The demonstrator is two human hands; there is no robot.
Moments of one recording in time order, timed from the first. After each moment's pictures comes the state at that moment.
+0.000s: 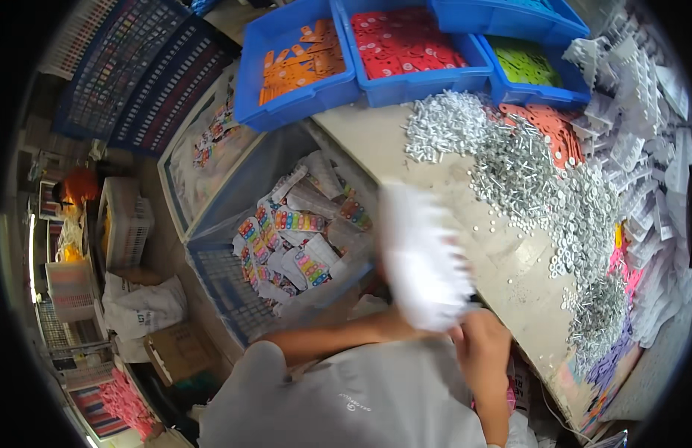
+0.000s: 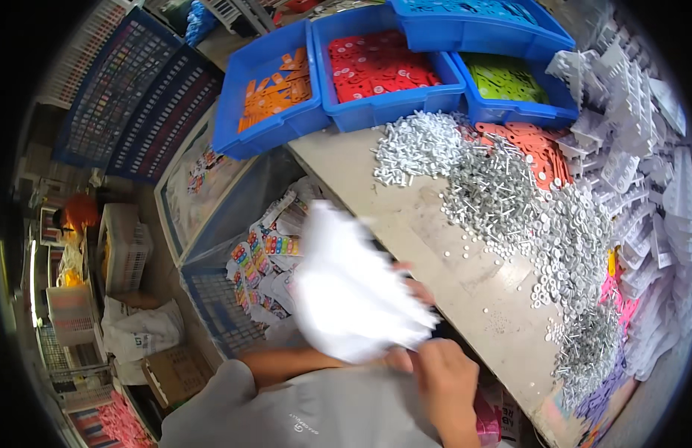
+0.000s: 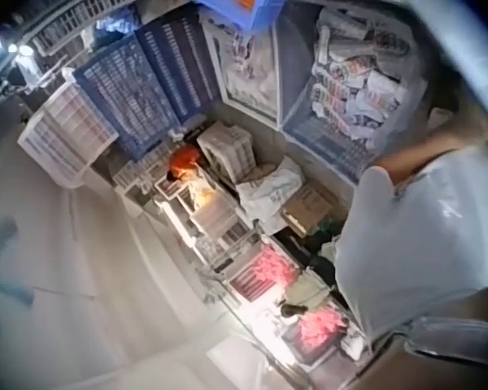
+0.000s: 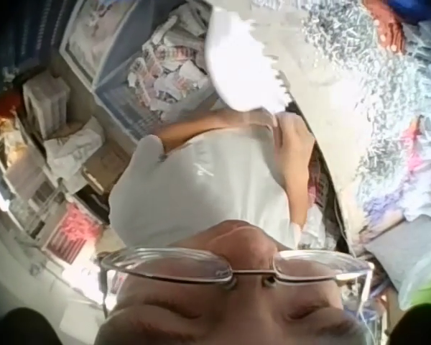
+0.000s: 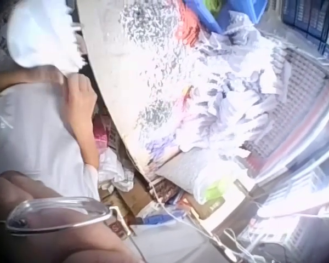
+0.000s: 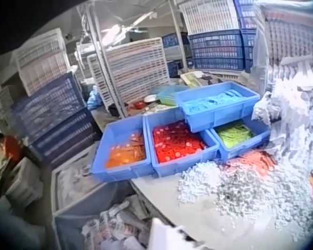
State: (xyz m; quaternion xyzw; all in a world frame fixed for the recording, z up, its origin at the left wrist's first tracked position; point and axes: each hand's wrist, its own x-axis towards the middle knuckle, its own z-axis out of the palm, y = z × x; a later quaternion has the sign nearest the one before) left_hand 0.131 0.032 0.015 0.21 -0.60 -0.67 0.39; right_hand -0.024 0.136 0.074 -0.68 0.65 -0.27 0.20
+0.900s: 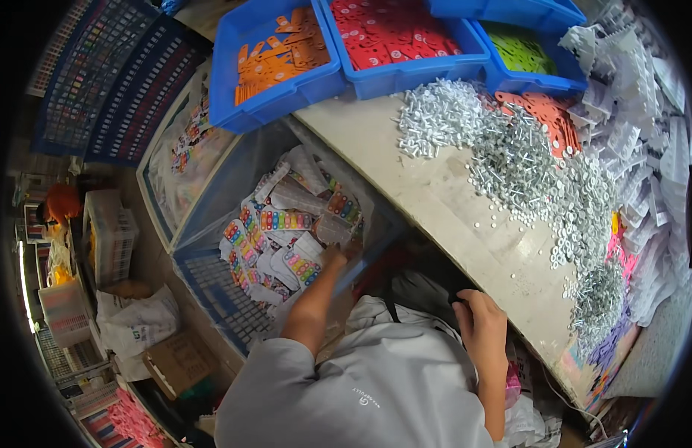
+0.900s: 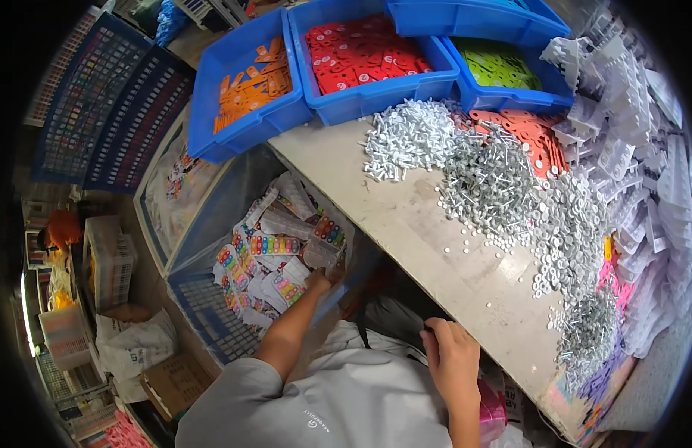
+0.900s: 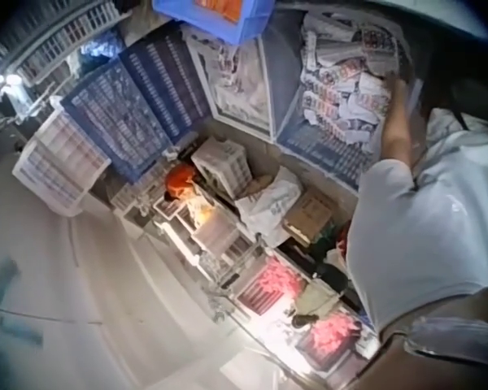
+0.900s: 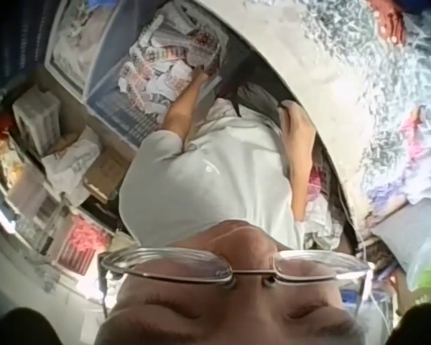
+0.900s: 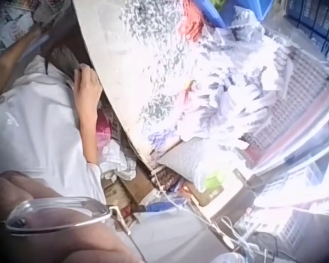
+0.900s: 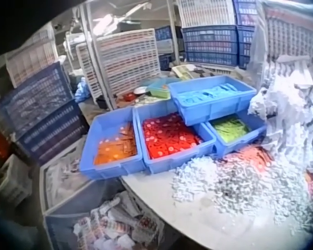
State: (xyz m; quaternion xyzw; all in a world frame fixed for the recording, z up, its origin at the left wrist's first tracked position) left_hand 0.355 0.001 -0.433 0.69 -0.65 -0.23 -0.23; right_hand -0.007 0.117 0.042 -0.59 0.72 -0.26 0.27
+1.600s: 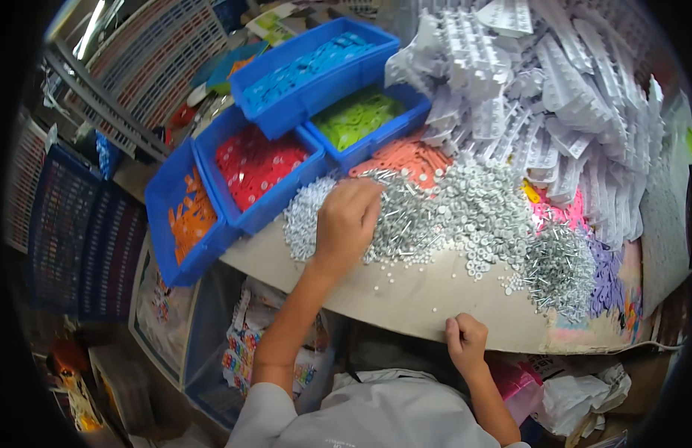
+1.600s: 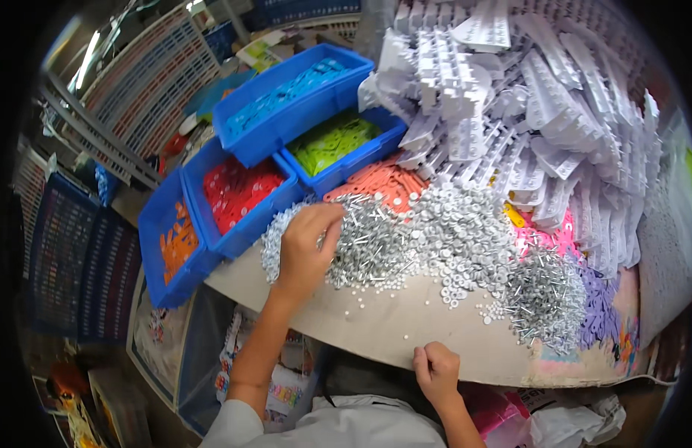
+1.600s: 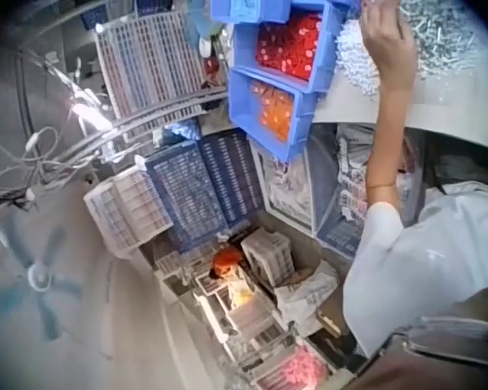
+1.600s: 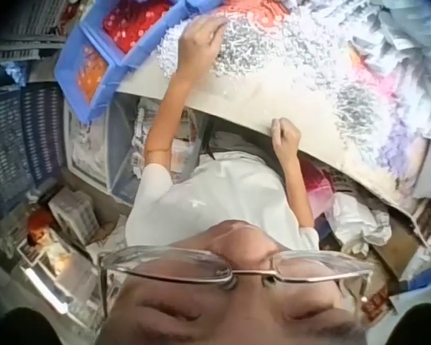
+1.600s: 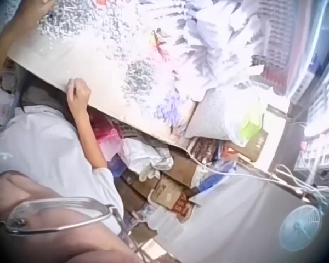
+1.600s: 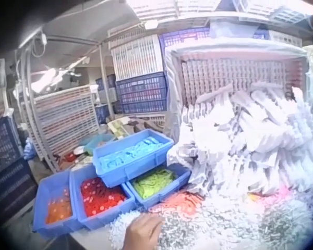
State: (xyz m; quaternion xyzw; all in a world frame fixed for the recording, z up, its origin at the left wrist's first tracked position) left_hand -0.018 -0.147 0.069 0.14 -0.88 -0.20 0.41; right_hand -0.070 0.158 -0.002 -0.38 0.78 -0.49 0.11
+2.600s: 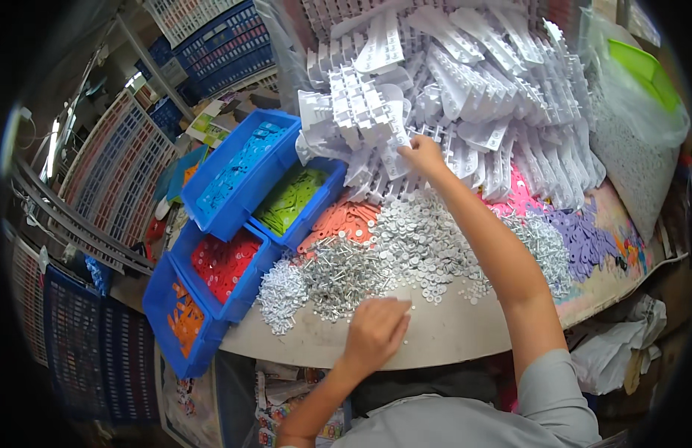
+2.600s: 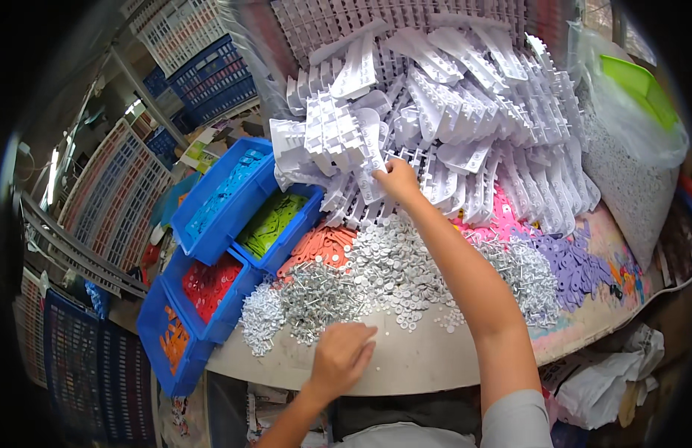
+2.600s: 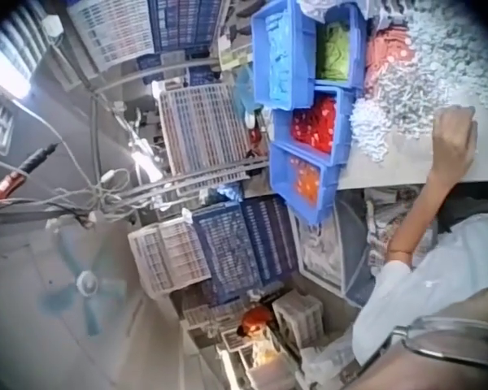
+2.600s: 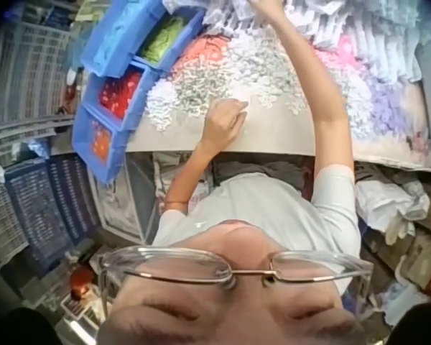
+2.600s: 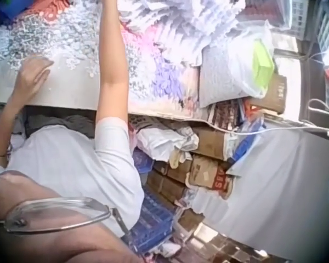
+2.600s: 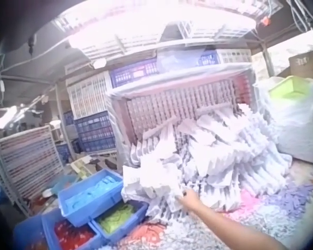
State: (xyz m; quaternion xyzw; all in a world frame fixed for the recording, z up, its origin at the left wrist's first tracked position) left_hand -0.023 -0.027 0.061 -0.01 -0.93 -0.25 0.27; right_hand -0.406 -0.051 0.041 -0.26 0.82 -0.51 0.04
